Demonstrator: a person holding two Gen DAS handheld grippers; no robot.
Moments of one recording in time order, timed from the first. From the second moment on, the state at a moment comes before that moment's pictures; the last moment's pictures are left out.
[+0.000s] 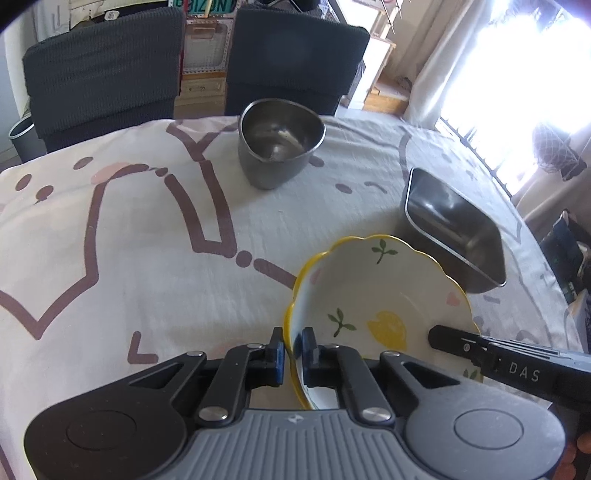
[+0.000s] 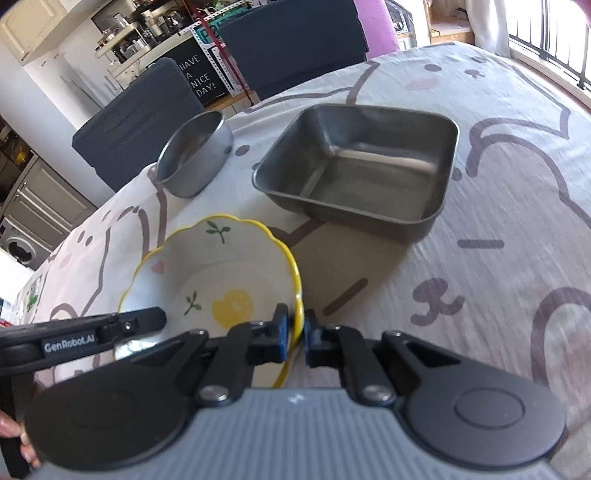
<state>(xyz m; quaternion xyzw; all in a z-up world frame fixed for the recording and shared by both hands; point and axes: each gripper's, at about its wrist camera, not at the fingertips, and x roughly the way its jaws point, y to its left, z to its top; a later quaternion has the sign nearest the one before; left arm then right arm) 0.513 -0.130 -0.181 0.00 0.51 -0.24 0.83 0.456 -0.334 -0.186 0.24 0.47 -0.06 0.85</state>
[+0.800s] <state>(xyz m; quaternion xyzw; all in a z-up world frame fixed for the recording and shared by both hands) 0.390 -0.081 -0.055 -0.02 0.41 -0.21 0.89 0.360 -0.295 -0.062 0.22 0.39 0.00 0.90</state>
